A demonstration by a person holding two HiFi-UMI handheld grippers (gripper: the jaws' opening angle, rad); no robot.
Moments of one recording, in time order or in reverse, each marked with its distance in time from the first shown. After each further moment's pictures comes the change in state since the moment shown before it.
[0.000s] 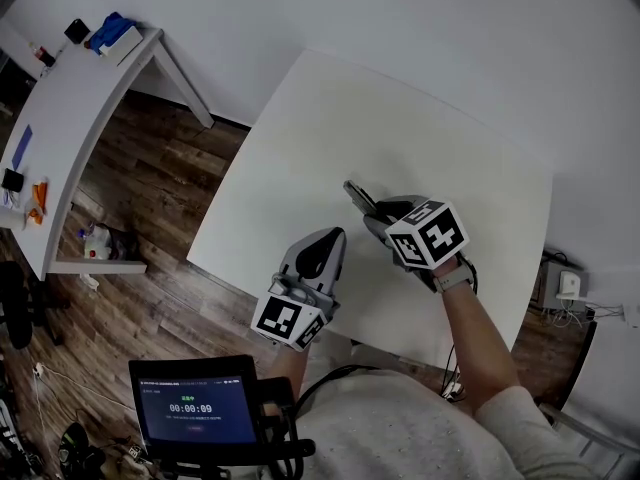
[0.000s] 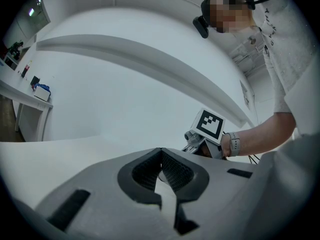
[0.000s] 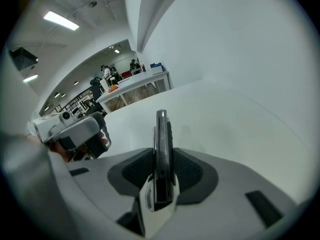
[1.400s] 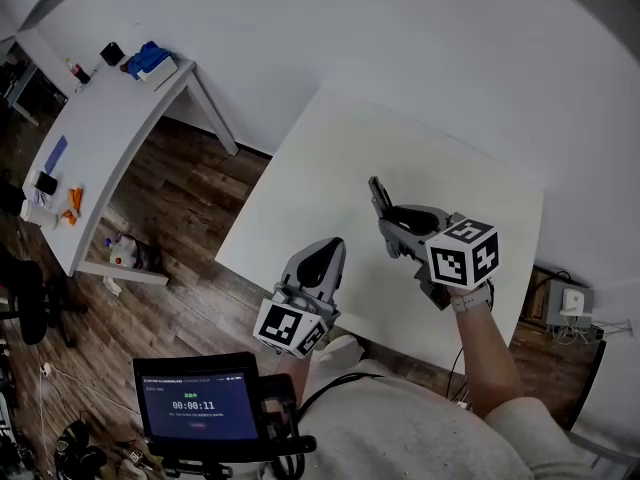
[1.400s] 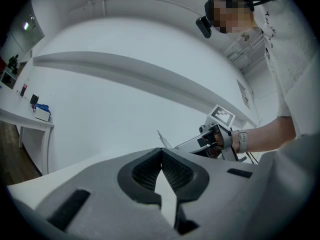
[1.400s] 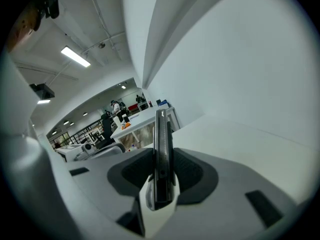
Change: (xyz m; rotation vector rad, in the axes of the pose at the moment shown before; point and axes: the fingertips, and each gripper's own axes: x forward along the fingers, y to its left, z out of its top) left arm -0.042 -0.058 0.082 0.083 -0.053 0.025; right arm -0.144 0.060 0.051 0.104 -0.394 0.096
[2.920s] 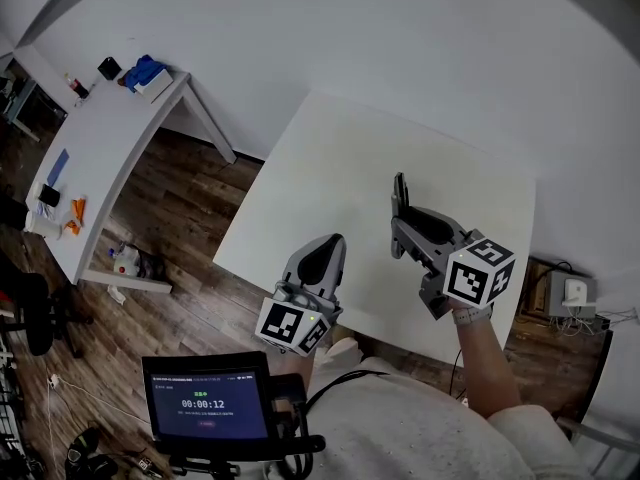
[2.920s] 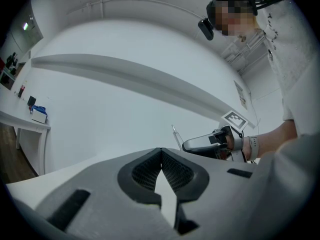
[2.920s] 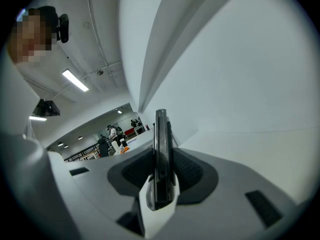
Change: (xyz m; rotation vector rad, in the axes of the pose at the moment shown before) left arm 0.011 -0.021 0.015 0.006 -0.024 -0.017; right arm -0.061 -0.002 0.017 0.114 -0.297 -0.030
